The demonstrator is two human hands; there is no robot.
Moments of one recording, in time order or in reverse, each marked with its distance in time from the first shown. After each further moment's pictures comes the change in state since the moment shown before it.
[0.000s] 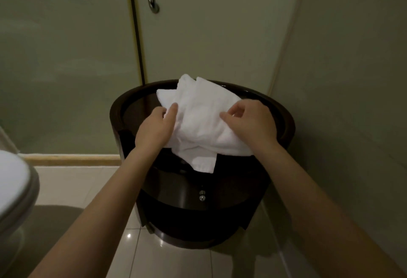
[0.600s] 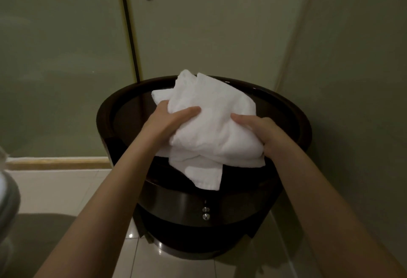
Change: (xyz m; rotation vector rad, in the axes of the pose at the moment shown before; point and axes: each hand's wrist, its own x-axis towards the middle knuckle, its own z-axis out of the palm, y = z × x) left_hand 0.043 0.010 0.016 -0.321 -0.275 -0.128; right_hand 0.057 0.058 0.043 0.673 -0.292 0.685
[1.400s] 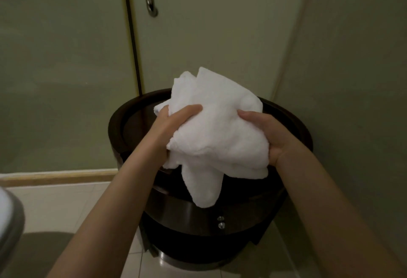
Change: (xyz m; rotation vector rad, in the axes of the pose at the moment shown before) left_hand -0.021 0.024 -0.038 -0.417 -0.105 -0.069; right_hand -0.055 -0.029 0.023 0.393 -0.297 -0.073
